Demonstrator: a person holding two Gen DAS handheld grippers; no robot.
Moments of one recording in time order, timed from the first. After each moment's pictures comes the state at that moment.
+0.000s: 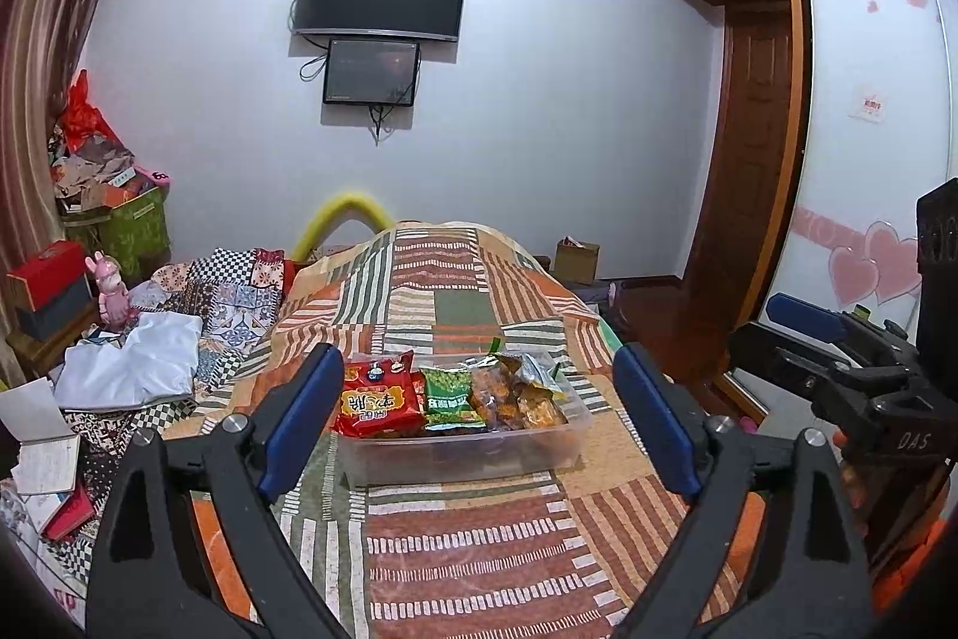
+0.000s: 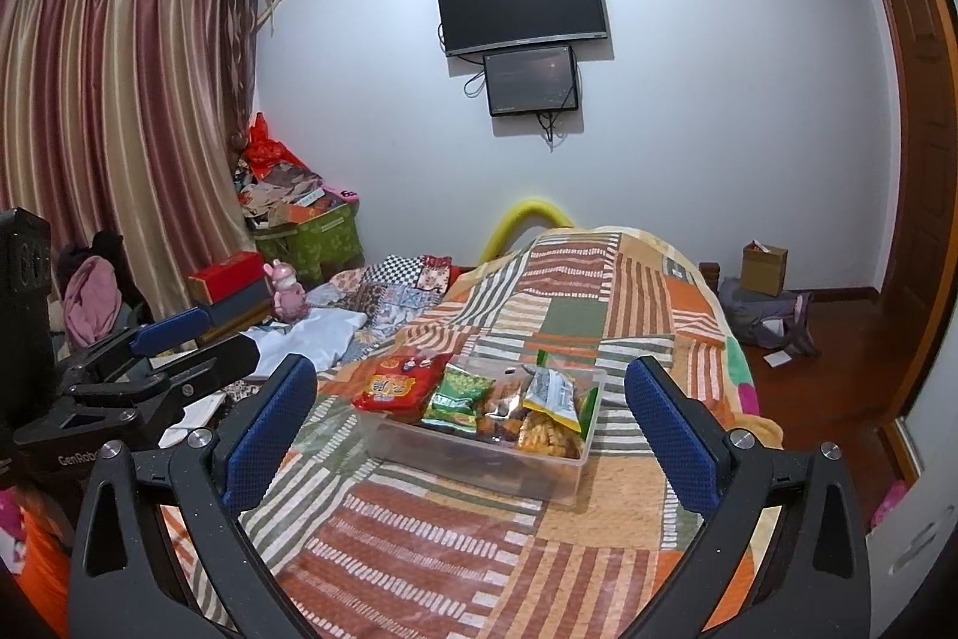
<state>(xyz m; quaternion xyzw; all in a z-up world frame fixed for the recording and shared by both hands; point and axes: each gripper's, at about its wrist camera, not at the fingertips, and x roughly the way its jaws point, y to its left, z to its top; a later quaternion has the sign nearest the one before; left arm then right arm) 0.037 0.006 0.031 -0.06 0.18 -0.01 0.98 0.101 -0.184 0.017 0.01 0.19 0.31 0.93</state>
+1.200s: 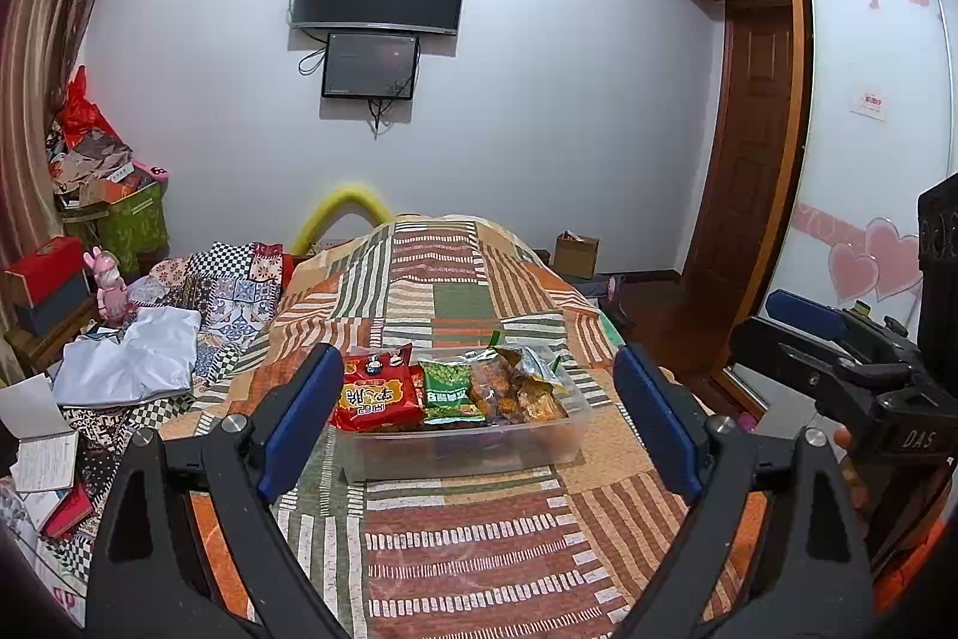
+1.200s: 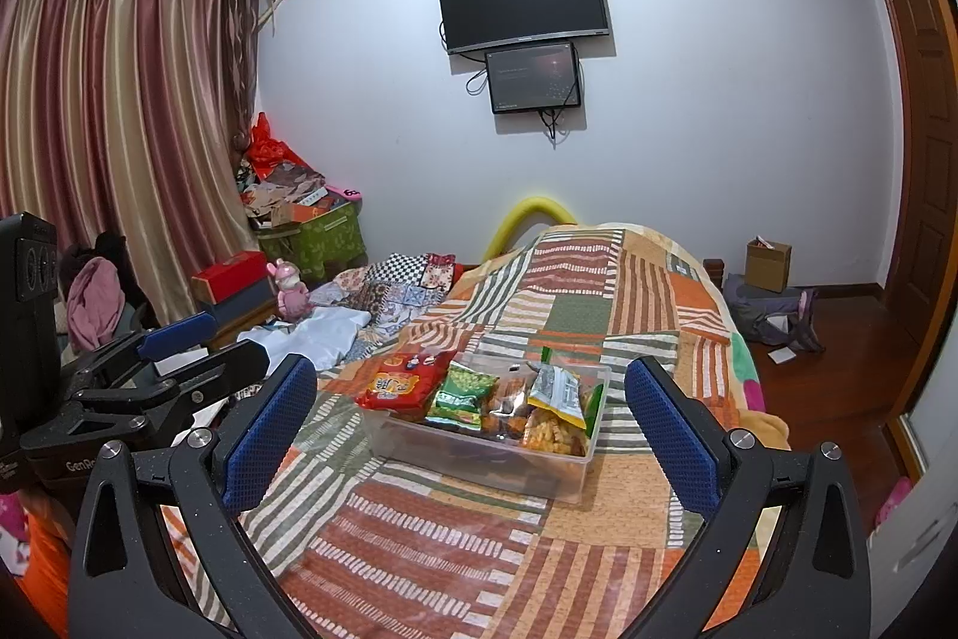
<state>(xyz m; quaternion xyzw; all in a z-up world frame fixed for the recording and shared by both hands) 0.041 0.006 0.024 -0.06 0.18 0.00 0.98 0.101 -0.182 0.018 0.01 0.19 0.31 0.93</state>
